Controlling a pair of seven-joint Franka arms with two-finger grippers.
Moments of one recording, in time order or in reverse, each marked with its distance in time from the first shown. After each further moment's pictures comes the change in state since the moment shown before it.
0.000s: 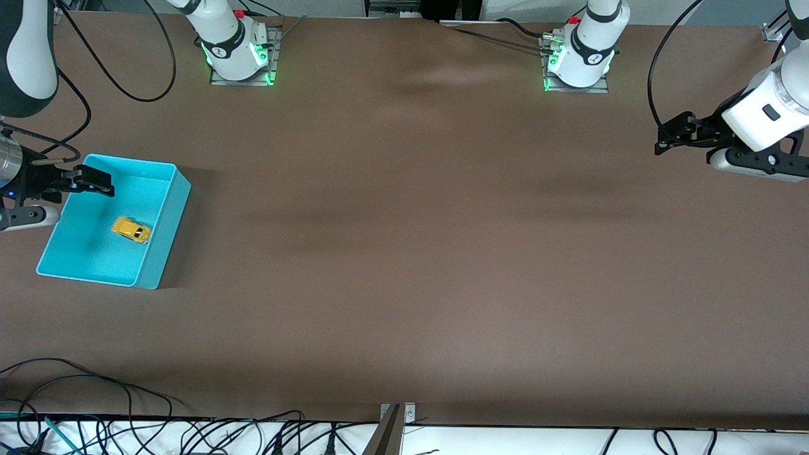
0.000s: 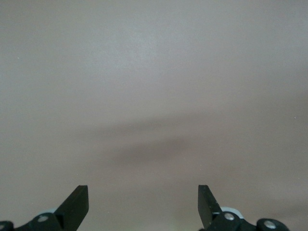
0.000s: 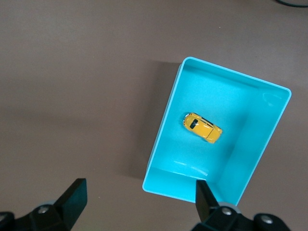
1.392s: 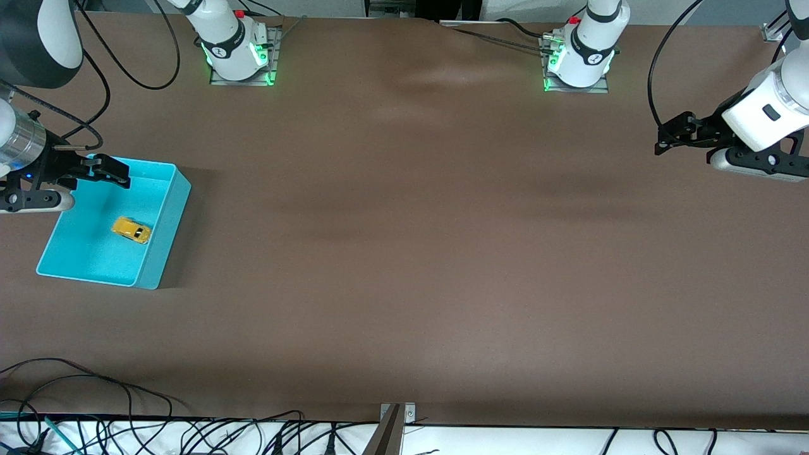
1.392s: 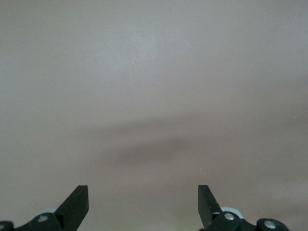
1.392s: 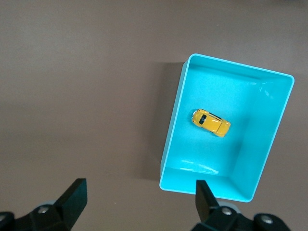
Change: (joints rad) left arm 0.000 0.000 0.000 0.000 0.000 0.000 0.000; right arm -0.069 -0.079 0.145 -0.074 -0.038 0.029 0.176
